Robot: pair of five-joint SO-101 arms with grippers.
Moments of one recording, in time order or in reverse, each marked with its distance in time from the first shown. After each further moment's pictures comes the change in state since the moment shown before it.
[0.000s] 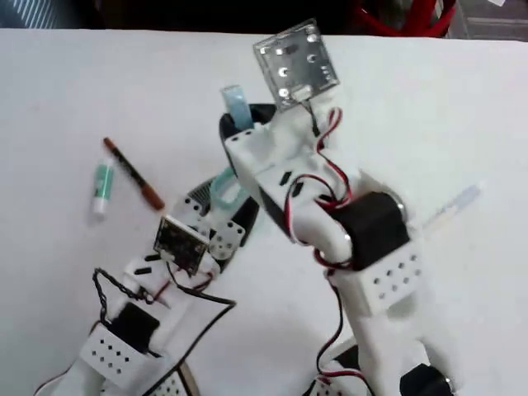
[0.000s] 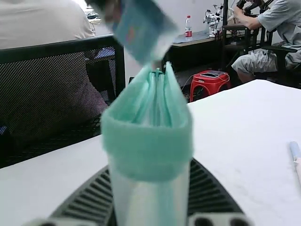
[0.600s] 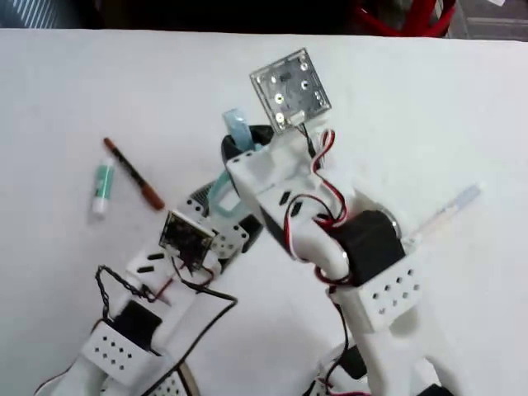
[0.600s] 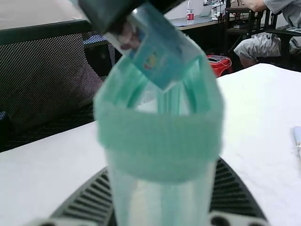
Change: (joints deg) left arm -0.4 1.0 0.7 0.5 -0.2; right arm -1.1 -8.8 14.5 -6.1 0.0
